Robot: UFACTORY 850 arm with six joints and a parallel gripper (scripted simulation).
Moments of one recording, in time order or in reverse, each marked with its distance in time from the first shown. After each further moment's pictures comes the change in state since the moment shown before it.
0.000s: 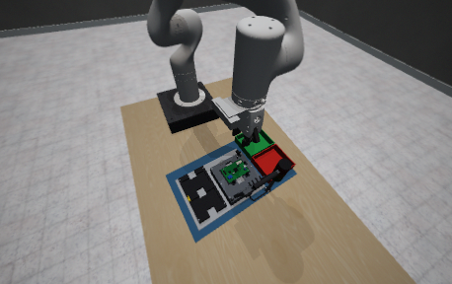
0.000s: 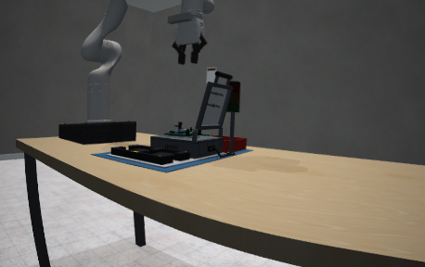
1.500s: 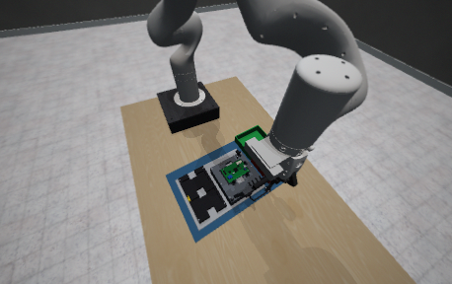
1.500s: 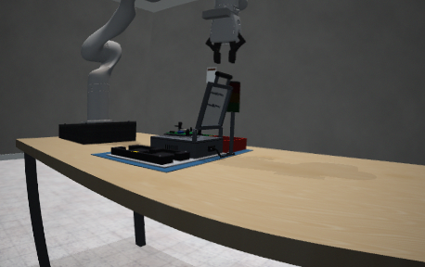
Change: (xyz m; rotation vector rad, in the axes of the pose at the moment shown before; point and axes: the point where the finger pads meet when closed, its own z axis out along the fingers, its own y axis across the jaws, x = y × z) arm 0.000 -0.144 0.005 0.000 0.000 0.000
